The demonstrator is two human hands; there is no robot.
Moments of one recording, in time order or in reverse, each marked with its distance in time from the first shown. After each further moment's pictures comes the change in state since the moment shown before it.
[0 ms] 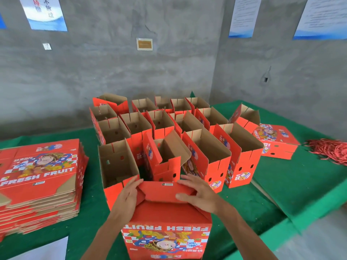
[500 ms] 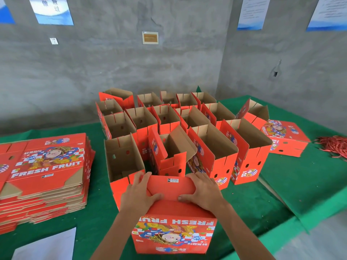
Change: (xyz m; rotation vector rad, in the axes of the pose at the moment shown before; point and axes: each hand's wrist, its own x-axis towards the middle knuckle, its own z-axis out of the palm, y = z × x) left_hand 0.011 0.014 0.019 0.582 0.027 -0.065; right_hand 0.013 -0.001 0.020 -0.447 0.138 0.068
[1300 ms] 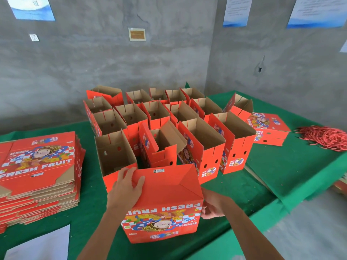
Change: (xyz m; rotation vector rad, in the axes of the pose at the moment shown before) left_hand -0.017 -0.013 -0.004 -0.104 0.071 -0.060; right_hand -0.060 0.035 0.010 1.181 -0.626 0.823
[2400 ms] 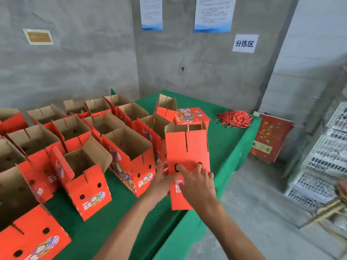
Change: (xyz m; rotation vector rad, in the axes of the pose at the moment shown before) left_hand -0.041 0.294 0.123 -0.983 -0.865 0.237; right_hand -0.151 0.023 -0.088 -1.089 1.245 -0.296
